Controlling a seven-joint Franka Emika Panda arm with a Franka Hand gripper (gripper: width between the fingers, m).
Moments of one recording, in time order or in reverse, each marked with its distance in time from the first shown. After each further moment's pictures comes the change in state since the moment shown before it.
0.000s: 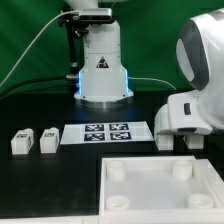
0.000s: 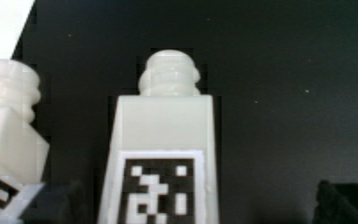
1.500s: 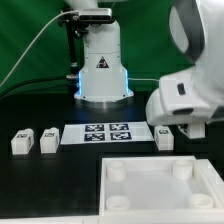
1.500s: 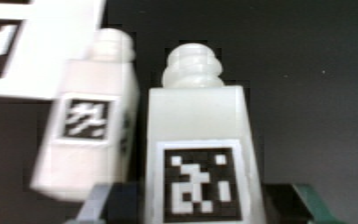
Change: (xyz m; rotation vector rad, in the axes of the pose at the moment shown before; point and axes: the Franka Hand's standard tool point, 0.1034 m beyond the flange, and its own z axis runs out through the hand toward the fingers) arm -0.008 0.033 -0.071 -0.026 0.123 -0.124
